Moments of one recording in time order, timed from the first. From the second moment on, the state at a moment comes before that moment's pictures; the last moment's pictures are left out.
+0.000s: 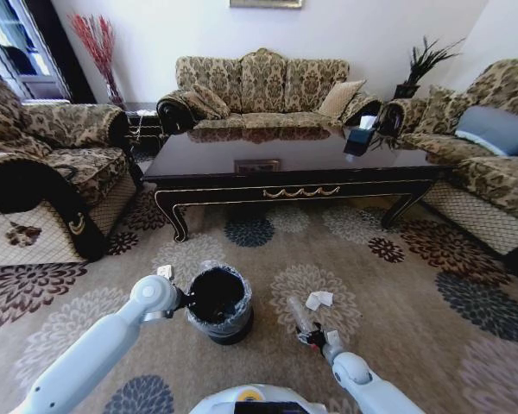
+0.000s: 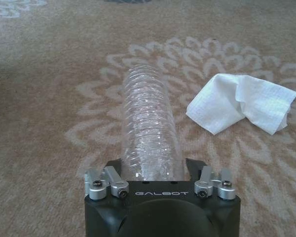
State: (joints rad) left arm 0.96 -0.83 -0.10 -2.02 -1.95 0.74 -1.28; right arm -1.27 1.00 0.08 1.38 0.50 -0.15 0.08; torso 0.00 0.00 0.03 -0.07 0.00
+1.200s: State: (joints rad) left arm 0.92 -0.86 -0.06 -2.01 -1.93 0.74 -1.29; right arm -1.47 0.94 0.34 1.77 0.56 -0.16 0.10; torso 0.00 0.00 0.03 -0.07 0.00
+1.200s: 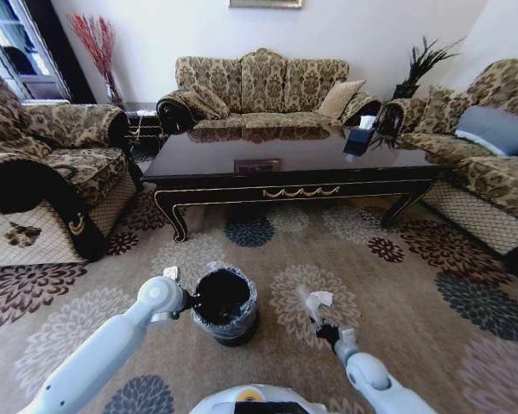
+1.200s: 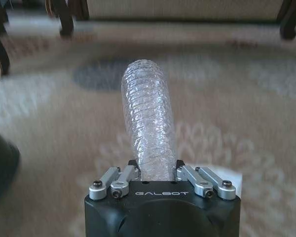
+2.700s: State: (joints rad) left arm 0.55 -1.07 0.44 -1.91 -1.93 0.74 -1.33; right arm -1.74 0.94 0.40 2.43 0.58 -0.19 0.08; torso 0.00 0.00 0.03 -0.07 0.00
